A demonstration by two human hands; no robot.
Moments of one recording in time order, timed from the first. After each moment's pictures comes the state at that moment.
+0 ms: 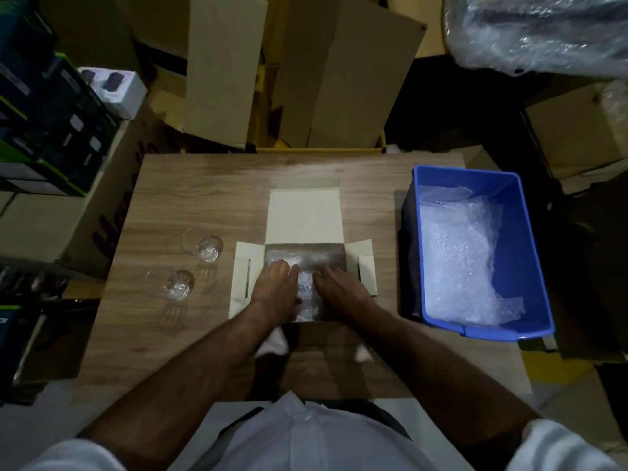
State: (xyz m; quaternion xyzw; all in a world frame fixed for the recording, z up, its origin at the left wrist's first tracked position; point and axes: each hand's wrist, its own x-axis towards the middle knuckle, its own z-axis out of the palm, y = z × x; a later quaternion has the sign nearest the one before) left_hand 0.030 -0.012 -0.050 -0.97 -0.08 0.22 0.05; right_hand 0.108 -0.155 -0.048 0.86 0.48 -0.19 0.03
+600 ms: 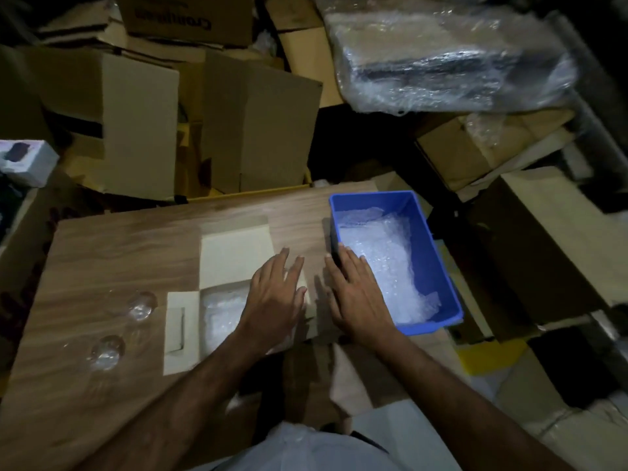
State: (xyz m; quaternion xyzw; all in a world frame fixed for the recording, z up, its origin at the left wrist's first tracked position) left_hand 0.076 -0.097 0.009 -0.99 0.02 -0.12 -0.10; right_hand 0.133 -0.281 0.006 0.94 0.30 0.04 -0.17
